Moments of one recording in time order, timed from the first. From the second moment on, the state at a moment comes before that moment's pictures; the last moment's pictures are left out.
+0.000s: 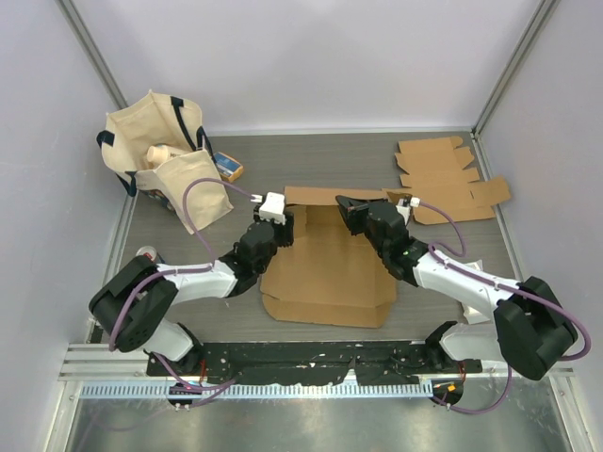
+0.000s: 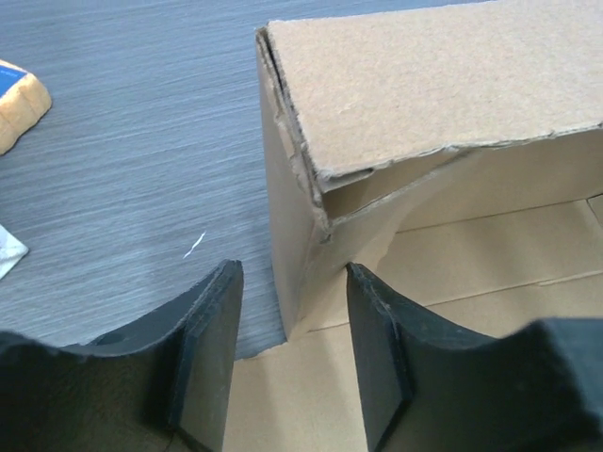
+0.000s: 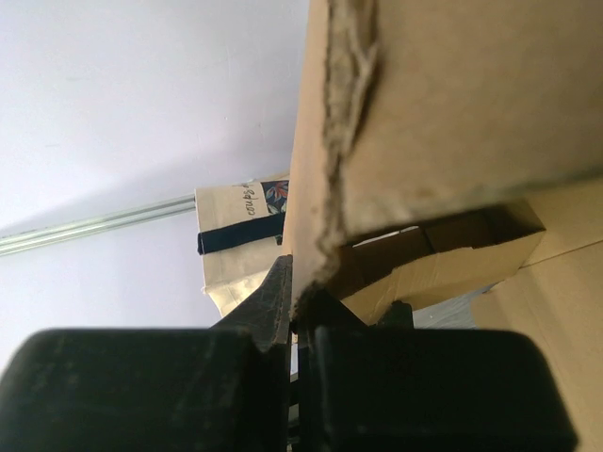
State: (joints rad) left arm -0.77 1.47 0.56 0.68 -0.45 -0.16; right arm 0.65 1.26 0.65 0.31 0.33 1.70
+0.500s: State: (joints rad) left arm -0.87 1.67 0.86 0.44 -0.94 -0.28; right arm 0.65 1.30 0.69 0.31 0.33 1.76
